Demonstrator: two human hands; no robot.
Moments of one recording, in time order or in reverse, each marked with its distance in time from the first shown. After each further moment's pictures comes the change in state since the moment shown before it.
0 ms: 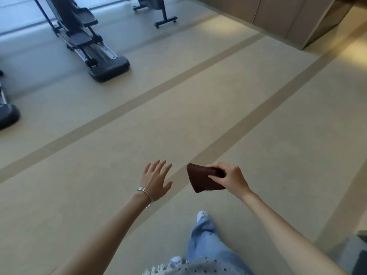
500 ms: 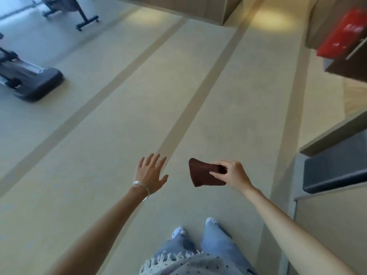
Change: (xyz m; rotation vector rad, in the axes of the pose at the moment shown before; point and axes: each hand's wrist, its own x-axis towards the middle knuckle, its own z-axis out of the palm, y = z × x) left_hand -0.098 0.047 0.025 0.085 -0.037 0.327; right_hand -0.223 -0.025 0.021 -0.092 0.284 0.307
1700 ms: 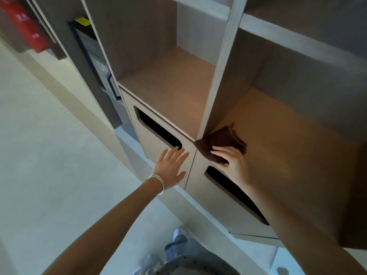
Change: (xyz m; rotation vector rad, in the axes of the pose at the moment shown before) left_hand -0.086 0.699 0.076 0.198 -0.135 1.571; right_hand -0.543 0.230 -0.249 -0.487 1.009 0.743
